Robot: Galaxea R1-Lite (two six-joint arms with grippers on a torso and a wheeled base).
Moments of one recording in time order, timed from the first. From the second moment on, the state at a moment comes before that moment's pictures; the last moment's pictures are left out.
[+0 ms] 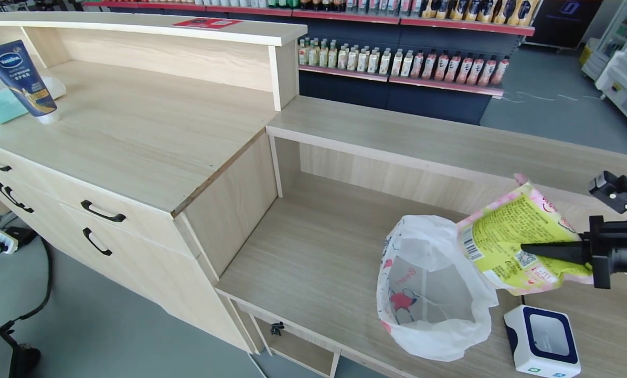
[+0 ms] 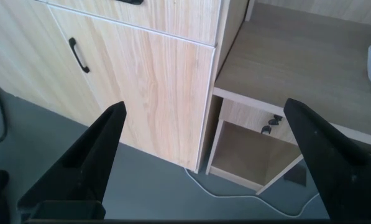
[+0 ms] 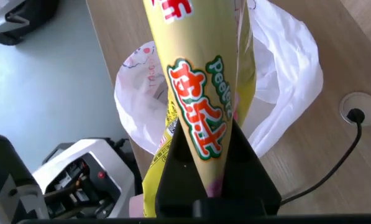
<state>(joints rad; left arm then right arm) 0.00 0.00 0.00 0.00 -0.02 0.00 -0.31 1.60 -0.89 0.13 0.93 -0.81</state>
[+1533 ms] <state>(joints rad) 0.00 0.00 0.00 0.00 -0.02 0.00 -0.18 2.06 -1.02 -0.13 0.98 -0.87</state>
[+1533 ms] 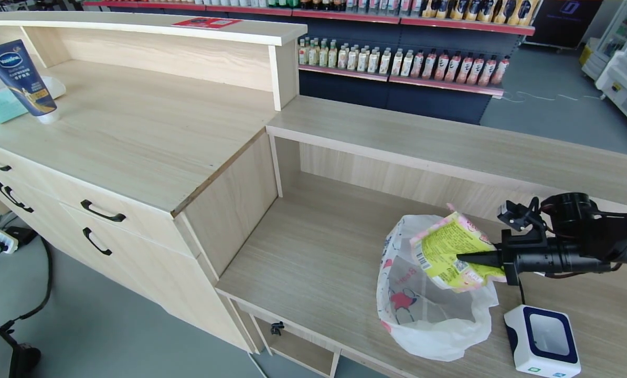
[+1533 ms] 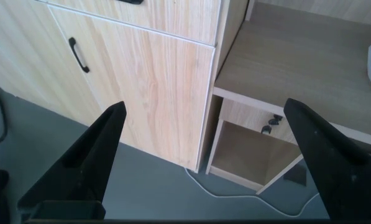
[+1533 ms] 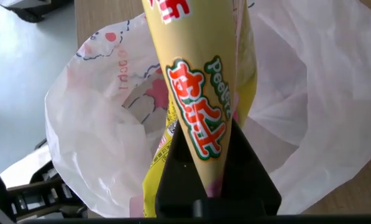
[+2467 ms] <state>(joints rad) 0.00 0.00 0.00 0.00 -0.02 0.00 -0.16 2.19 -1.10 -0.15 0.90 -0.88</state>
